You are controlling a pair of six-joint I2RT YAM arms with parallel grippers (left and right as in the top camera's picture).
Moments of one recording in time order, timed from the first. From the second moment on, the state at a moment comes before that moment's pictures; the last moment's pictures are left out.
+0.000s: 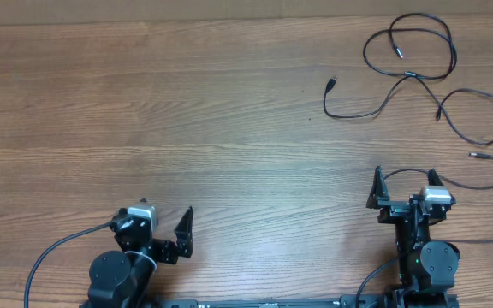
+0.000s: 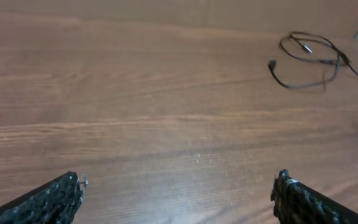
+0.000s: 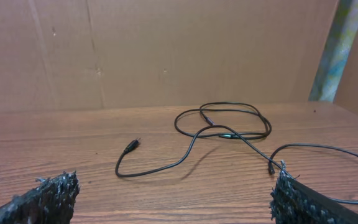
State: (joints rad) left arm -0.19 0.02 0.30 -0.64 0.09 -0.18; right arm 0.01 0.01 0.02 -0.03 0.07 0.01
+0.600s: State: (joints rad) left arm -0.12 0.01 0.15 -0.31 0.05 -0.15; right arm 0.01 0.01 0.02 -0.03 0.07 0.01
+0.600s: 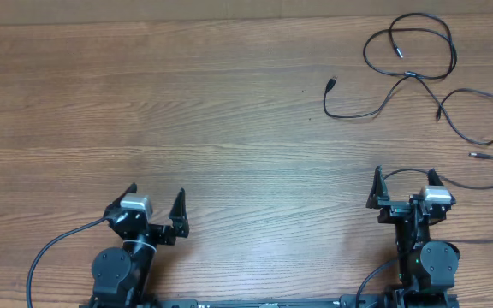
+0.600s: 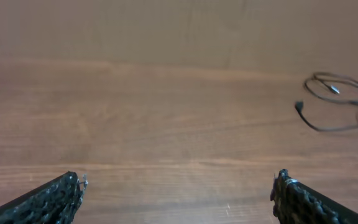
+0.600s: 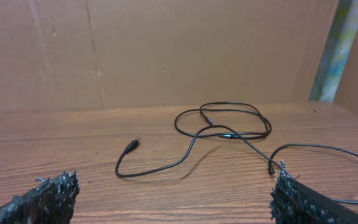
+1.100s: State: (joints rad) left arm -0.06 0.01 0.02 -0.08 0.03 -0.10; right arm 0.01 0.01 0.02 -0.03 0.07 0.01
